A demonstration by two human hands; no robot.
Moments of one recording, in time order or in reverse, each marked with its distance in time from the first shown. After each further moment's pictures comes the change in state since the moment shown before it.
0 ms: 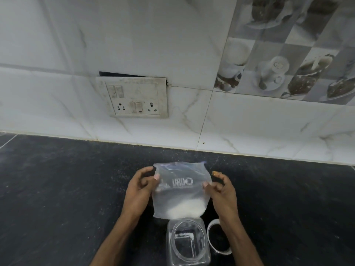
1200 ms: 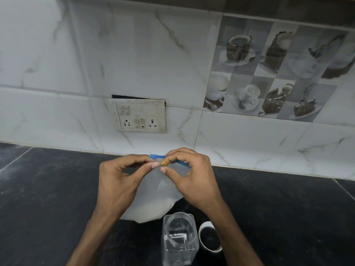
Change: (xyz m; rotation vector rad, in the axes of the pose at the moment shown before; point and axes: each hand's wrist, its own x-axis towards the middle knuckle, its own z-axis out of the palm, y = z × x) left_hand -0.099 0.151 -0.013 0.239 0.120 0.788; right_hand -0.106 -0.158 0.030 -0.374 -0.305 -0.884
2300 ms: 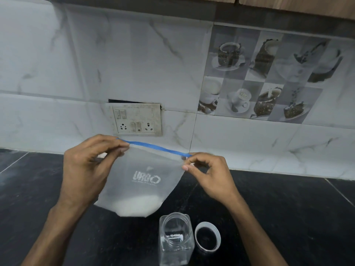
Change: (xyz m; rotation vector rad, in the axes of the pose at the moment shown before) left_hand 0.026 0.015 -0.045 0.424 0.013 0.337; right_hand -0.006 0.048 -0.042 0.005 0.008 0.049
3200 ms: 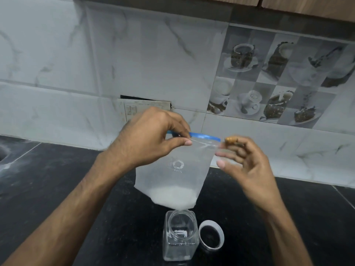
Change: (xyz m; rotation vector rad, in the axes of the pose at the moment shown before) left_hand 0.068 0.066 0.013 -0.035 -0.518 0.169; right_hand -0.022 -0.036 -0.045 0.453 0.088 0.082
